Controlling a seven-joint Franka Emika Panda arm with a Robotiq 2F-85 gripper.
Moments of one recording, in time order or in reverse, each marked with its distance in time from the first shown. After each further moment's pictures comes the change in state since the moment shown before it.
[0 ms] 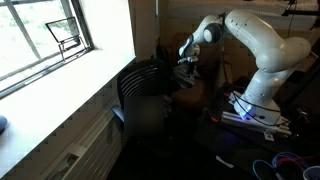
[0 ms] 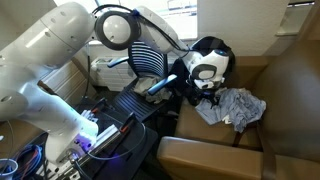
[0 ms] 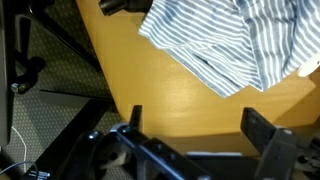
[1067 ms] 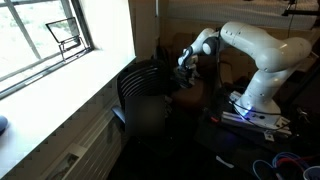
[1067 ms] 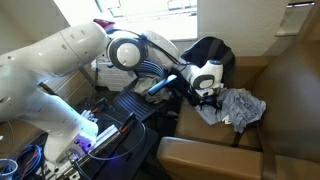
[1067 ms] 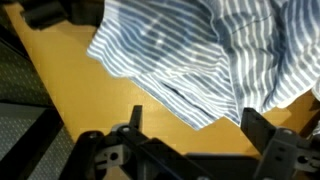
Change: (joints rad) arm -0.024 0.222 0.016 0.234 -0.145 0.105 0.107
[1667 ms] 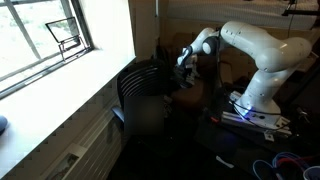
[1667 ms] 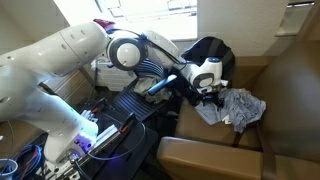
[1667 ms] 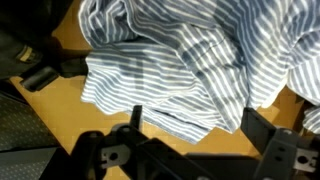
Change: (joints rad) arm -0.003 -0.005 0.018 0.005 -0.013 0.084 0.208
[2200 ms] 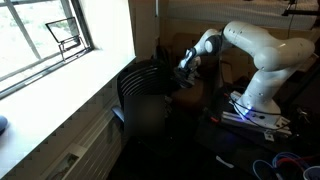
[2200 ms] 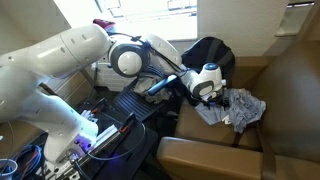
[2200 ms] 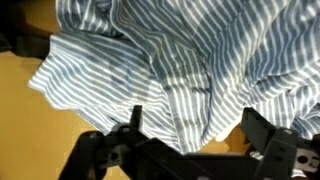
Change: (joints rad) arm -0.090 0.007 0.087 -0.048 -0.110 0.258 -0.300
